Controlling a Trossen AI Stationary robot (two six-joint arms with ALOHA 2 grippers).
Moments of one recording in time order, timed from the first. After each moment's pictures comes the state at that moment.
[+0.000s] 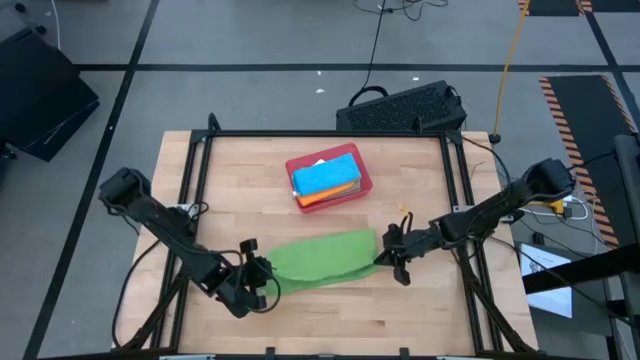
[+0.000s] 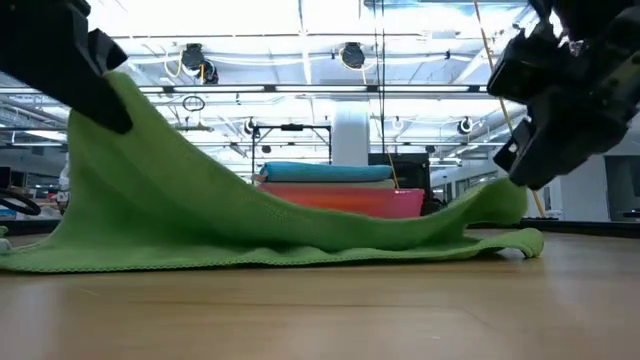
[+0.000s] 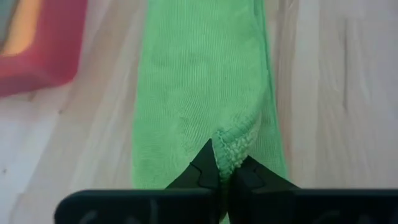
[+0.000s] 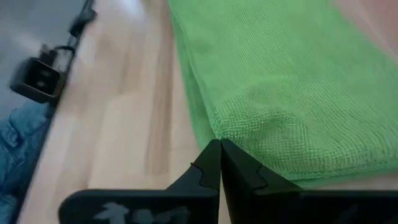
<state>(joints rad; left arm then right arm) -0.72 1.54 0.92 -0.52 -0.60 -0.75 0.37 1.27 0.35 0.26 0.05 0.56</state>
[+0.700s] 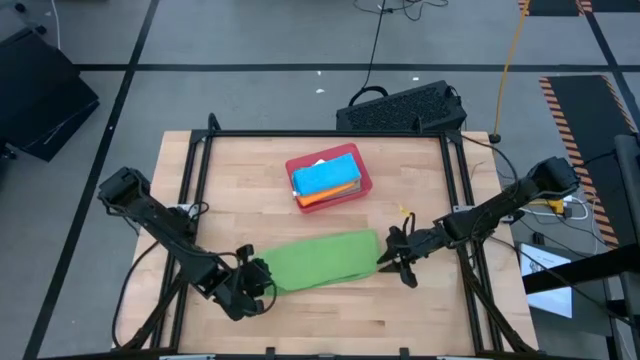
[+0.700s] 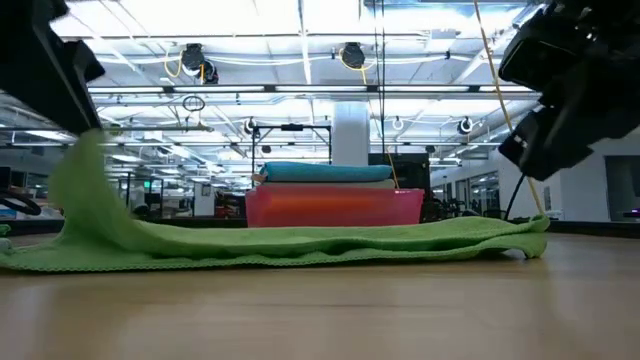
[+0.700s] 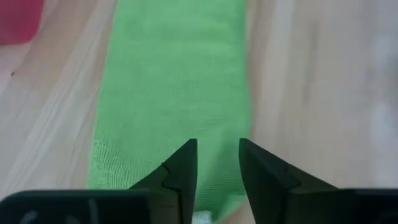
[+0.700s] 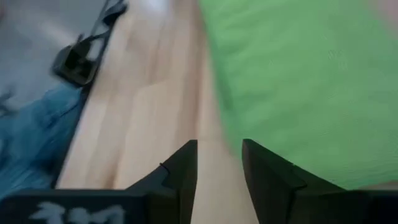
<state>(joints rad) -0.75 1.53 0.92 -0.52 -0.50 -0.90 0.39 1.20 0.35 0.21 -0.01 0.53</state>
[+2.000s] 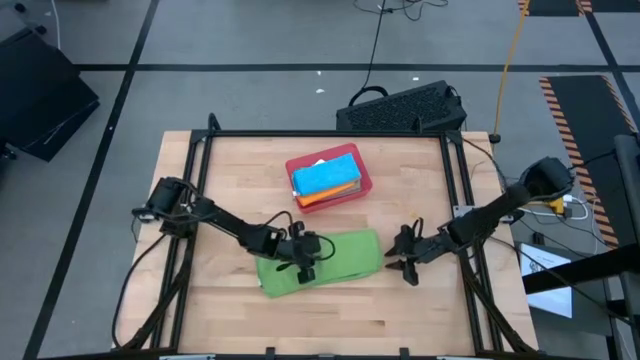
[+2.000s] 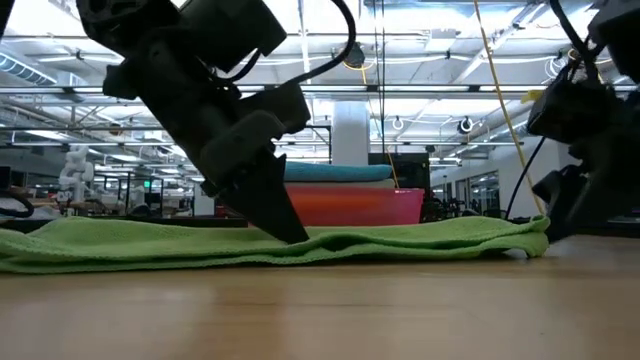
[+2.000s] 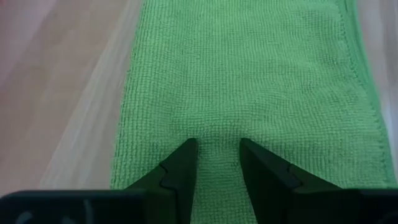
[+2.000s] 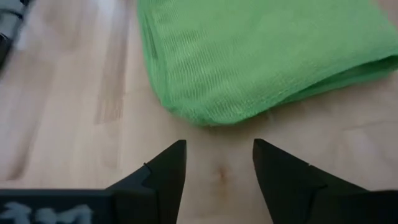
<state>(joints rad) -0.27 1.91 0.93 0.06 -0.24 -0.43 0.48 1.27 0.18 0.36 0.20 0.64</state>
